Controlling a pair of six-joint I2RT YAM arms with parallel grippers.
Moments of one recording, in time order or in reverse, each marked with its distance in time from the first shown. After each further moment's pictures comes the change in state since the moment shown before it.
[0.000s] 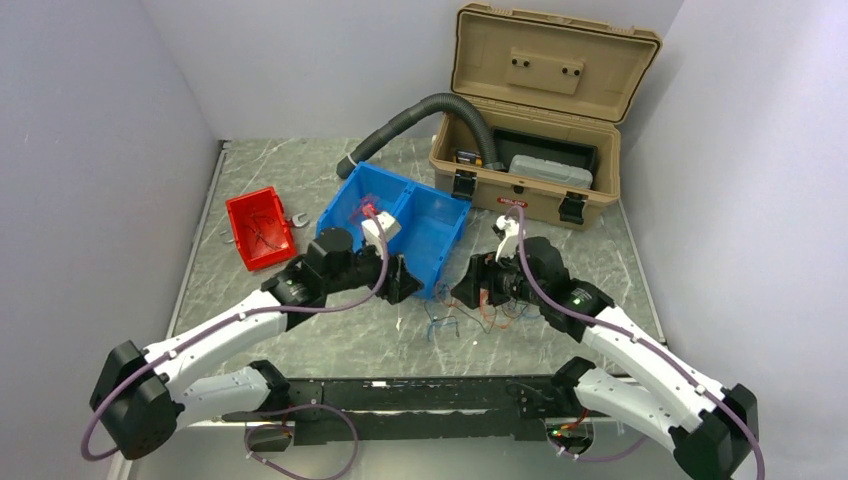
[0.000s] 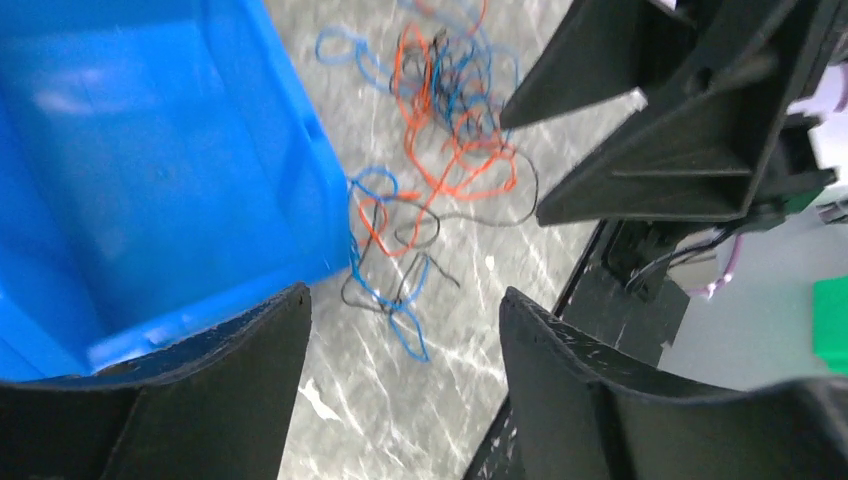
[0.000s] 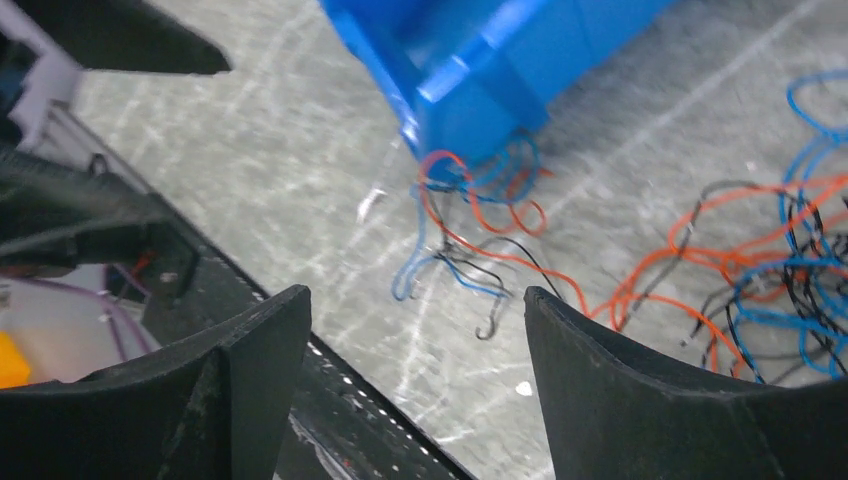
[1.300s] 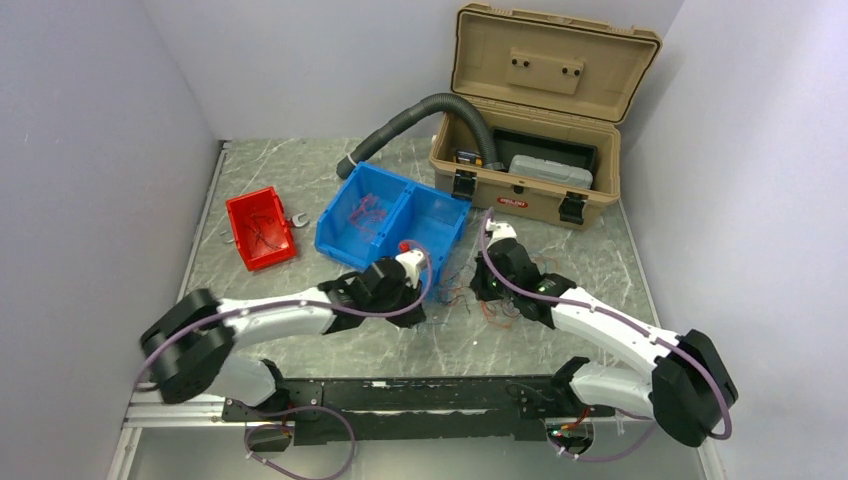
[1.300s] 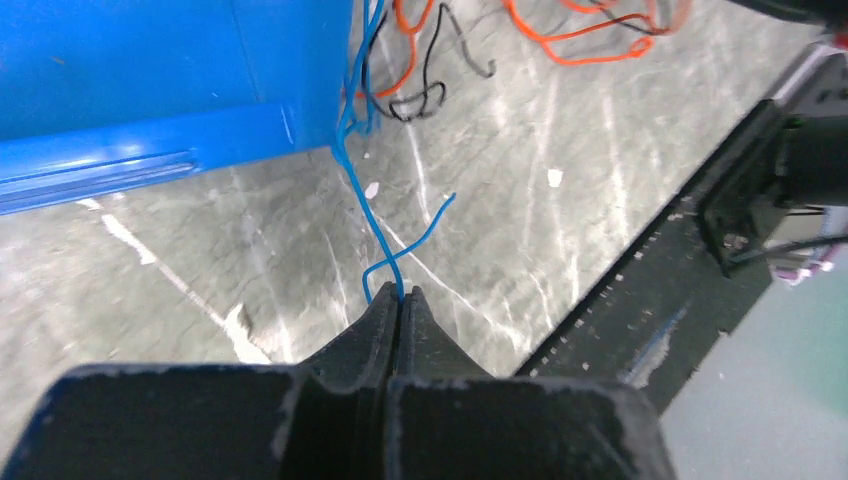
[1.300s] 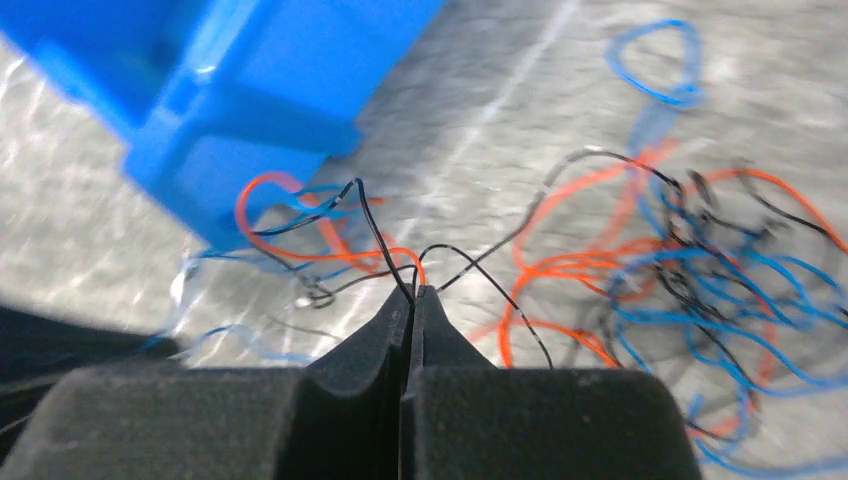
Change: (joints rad) left arm -0.233 0.398 -0.028 0.000 -0.231 -0.227; right arm 0.023 0.299 -0.067 0.152 0.265 -0.007
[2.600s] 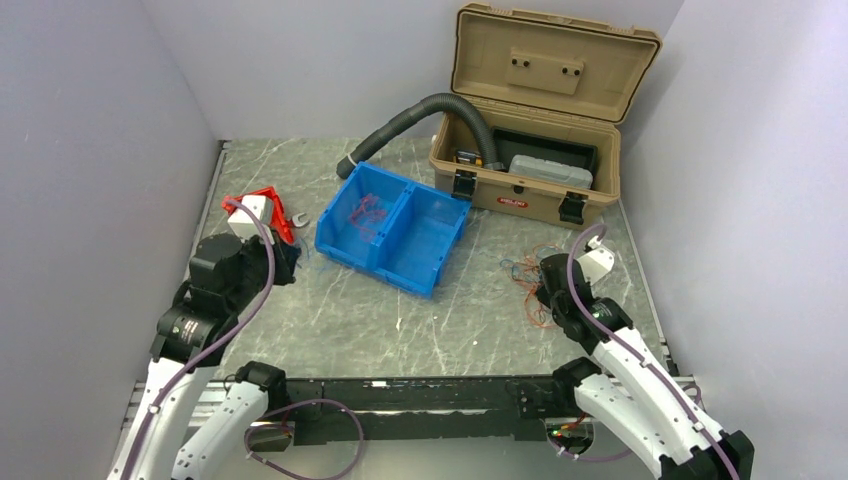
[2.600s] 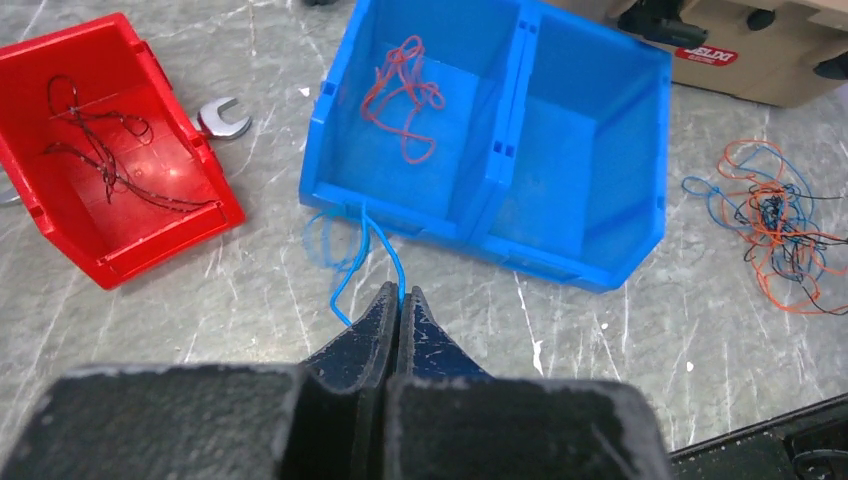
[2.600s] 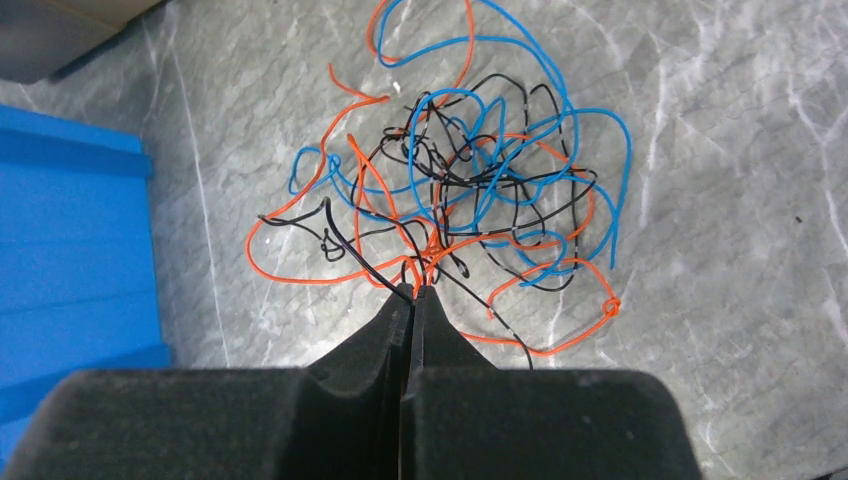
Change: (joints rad) left arm 0.671 -0.842 0.249 -0.728 -0.138 0.280; right arm -0.253 -0.452 -0.056 -0.476 0.509 0.467
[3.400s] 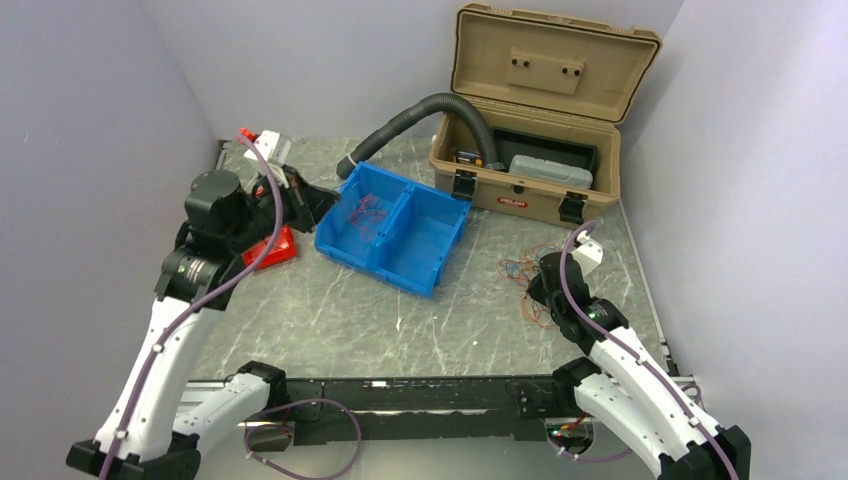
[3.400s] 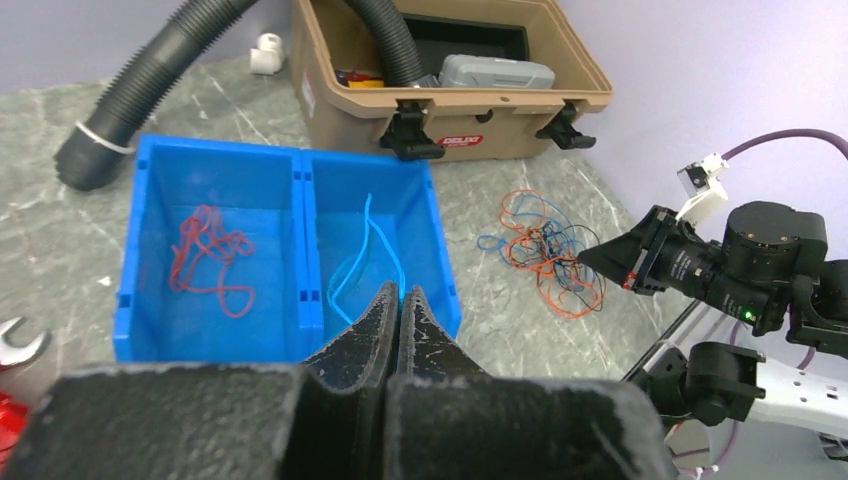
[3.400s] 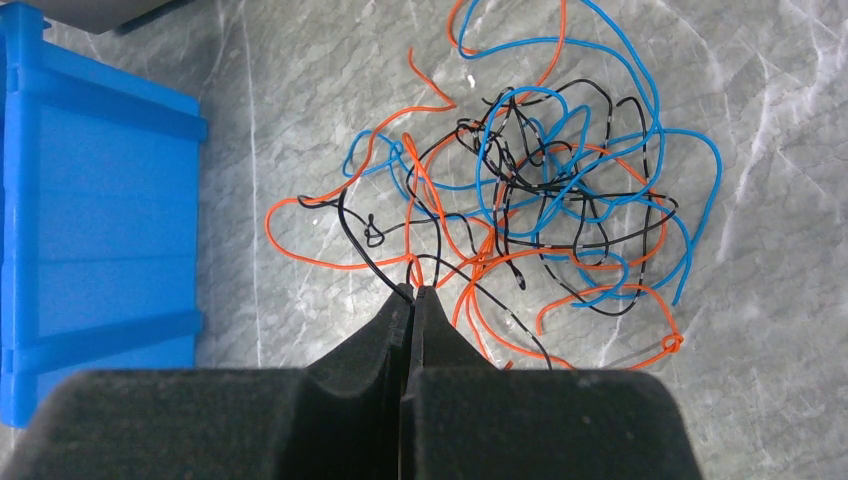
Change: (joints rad) left arm -0.006 0.281 0.305 0.205 0.391 -0.045; right arm 0.000 0.023 -0.039 0.156 -0.115 -0.105
